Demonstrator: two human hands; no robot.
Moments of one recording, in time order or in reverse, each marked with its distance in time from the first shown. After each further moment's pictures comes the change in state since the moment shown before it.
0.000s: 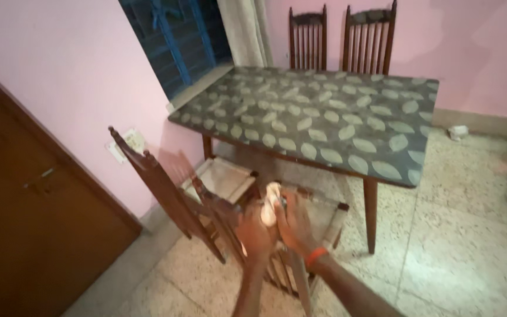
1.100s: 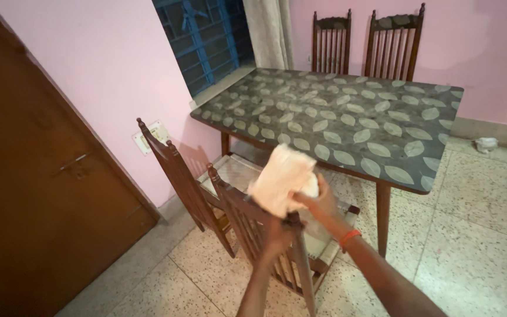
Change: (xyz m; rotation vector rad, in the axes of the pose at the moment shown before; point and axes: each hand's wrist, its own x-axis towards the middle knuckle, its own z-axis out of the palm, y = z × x) left_hand -0.024 0.045 -0.016 -0.771 -0.520 -0.620; right_hand 0.033 -0.028 -0.074 0.403 -0.257 0.374
